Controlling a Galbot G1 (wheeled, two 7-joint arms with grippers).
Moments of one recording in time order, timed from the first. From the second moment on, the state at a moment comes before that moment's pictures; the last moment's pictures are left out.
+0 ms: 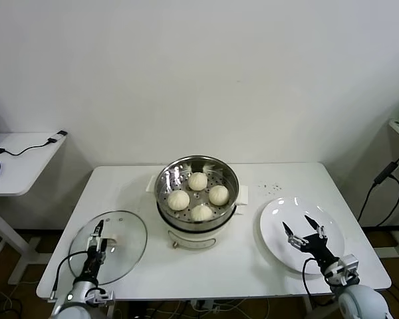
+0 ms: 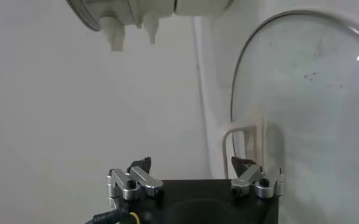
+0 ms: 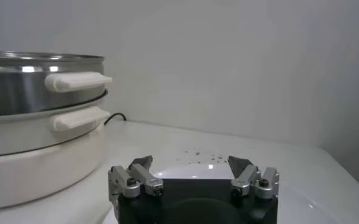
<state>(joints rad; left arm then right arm) 1.38 -1.46 -0.78 -1.55 1.56 -0.15 -0.24 -1.38 1.04 0.56 1.62 0.42 0.06 -0.25</state>
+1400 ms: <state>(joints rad) 1.37 -1.42 -0.78 -1.59 1.43 -0.14 -0.20 -1.39 1.06 0.60 1.57 0.35 0.10 -0.30</state>
